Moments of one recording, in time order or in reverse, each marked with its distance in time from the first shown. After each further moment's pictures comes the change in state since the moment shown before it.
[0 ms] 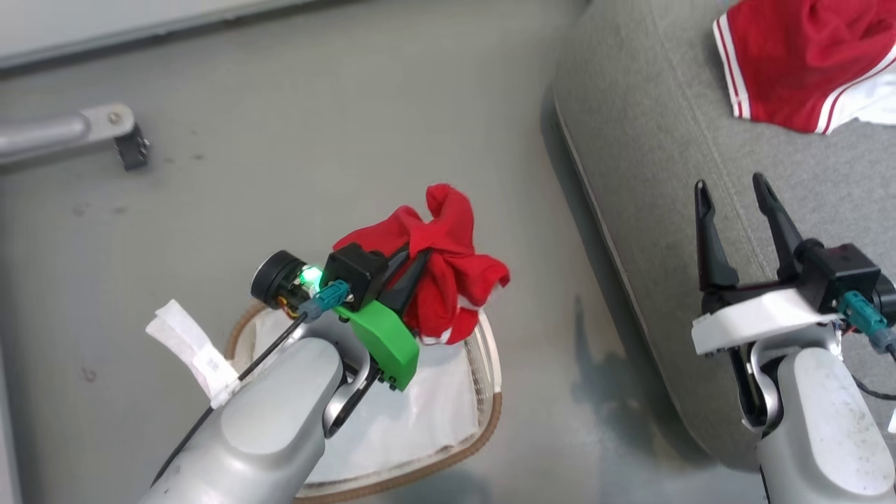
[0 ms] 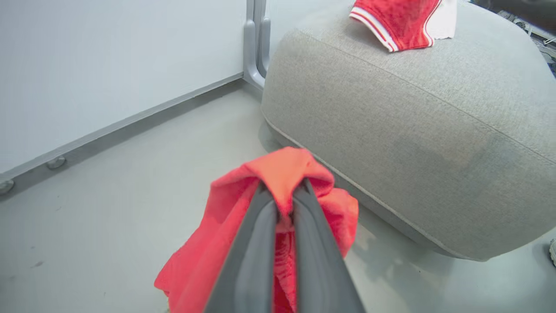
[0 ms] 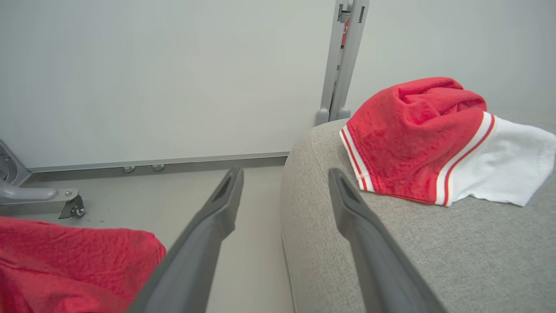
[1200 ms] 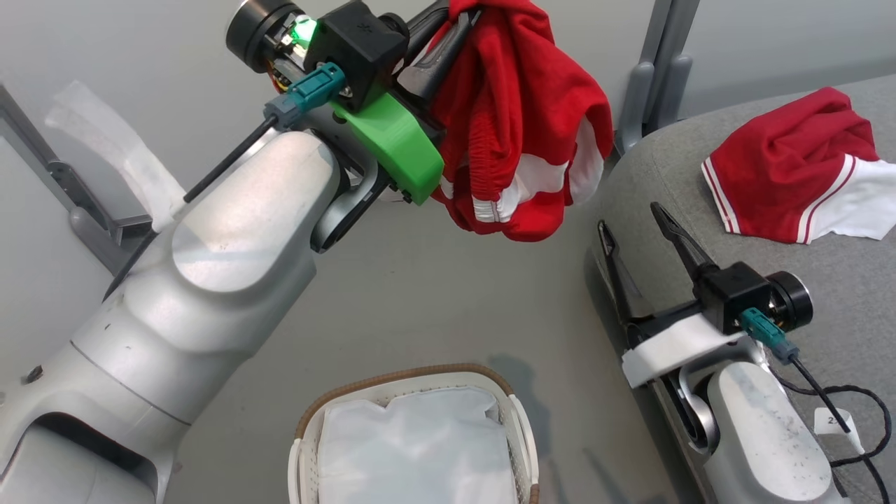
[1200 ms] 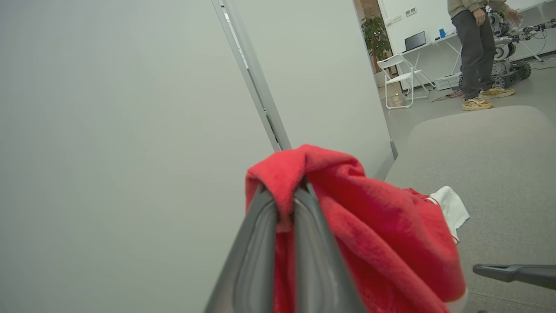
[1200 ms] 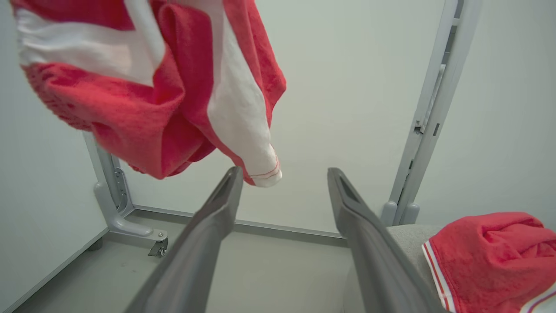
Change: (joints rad) left arm -0.453 0.044 -0.062 -0.141 -0.078 0.003 0.040; right arm 0.011 -0.001 0.201 0.040 -0.038 0.000 0.000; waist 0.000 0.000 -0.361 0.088
